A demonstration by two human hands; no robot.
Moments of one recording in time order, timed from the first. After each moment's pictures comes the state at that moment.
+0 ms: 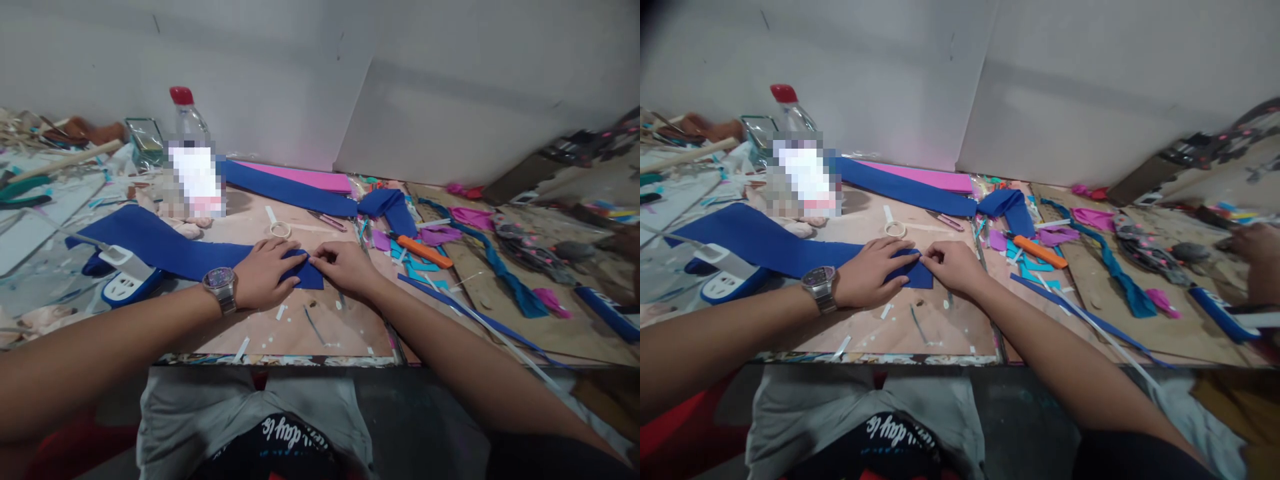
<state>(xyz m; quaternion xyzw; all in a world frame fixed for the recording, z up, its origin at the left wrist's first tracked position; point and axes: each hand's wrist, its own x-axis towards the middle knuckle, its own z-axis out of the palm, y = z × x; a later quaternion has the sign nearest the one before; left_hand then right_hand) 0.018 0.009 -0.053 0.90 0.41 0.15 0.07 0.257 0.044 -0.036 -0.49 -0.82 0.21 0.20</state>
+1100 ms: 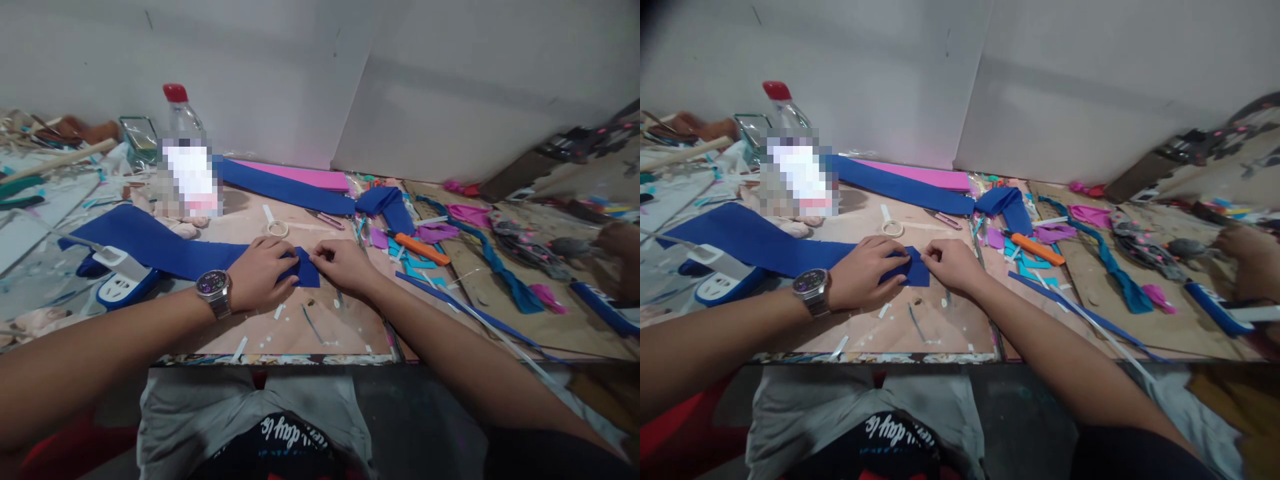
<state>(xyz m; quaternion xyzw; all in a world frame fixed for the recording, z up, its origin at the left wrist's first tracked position) 0.018 0.004 -0.040 0.91 0.37 0.18 0.04 0.256 0.043 -0.035 -0.51 -0.82 0.19 0.19</state>
